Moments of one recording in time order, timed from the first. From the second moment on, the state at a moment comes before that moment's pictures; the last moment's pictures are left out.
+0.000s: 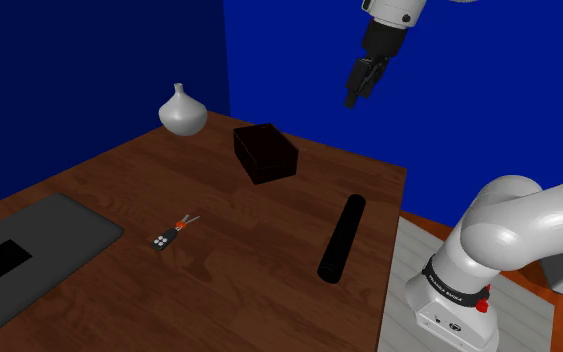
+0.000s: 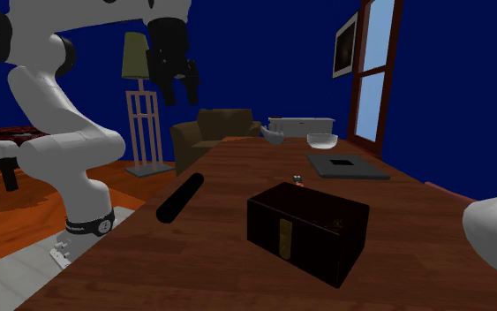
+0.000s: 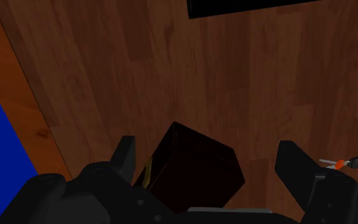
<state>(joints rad) -0.01 -0.75 0.06 -2.29 0.07 1.70 -0.12</state>
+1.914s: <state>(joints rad) 0.01 -0.04 0.65 -2.04 -0.01 2.06 0.77</state>
